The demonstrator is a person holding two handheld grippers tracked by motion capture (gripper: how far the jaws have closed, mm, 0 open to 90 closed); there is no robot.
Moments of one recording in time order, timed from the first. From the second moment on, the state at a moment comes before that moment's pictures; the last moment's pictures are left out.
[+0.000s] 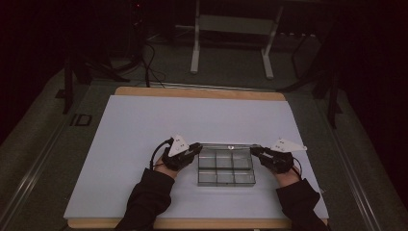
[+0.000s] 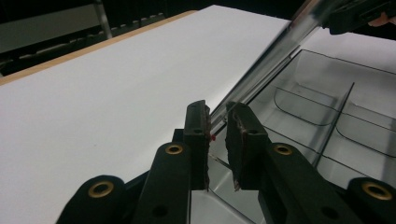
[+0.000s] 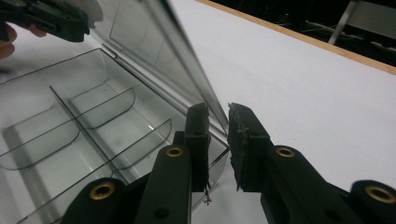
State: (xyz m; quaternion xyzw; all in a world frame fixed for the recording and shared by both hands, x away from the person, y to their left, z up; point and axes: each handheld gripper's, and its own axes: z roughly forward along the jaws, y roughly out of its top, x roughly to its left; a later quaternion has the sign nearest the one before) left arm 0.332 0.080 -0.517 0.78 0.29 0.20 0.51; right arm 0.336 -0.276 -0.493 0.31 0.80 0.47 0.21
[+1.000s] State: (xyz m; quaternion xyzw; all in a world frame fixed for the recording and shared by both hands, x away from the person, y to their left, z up) left arm 0.347 0.076 -0.521 0.76 0.34 0.20 0.51; right arm 0.356 -0.261 -0.495 0.37 0.78 0.46 0.23
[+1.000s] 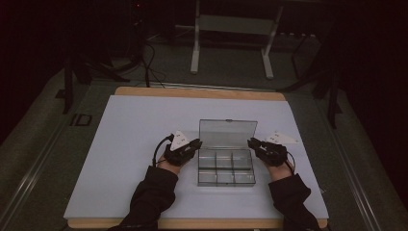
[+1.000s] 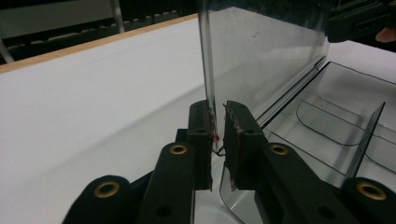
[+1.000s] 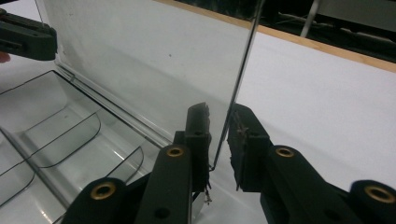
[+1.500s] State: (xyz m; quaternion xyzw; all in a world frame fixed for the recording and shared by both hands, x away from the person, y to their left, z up) left arm 0.353 0.068 -0.525 0.76 0.36 0.19 0.50; right arm 0.366 -0.255 -0.504 0.39 0.78 0.44 0.22
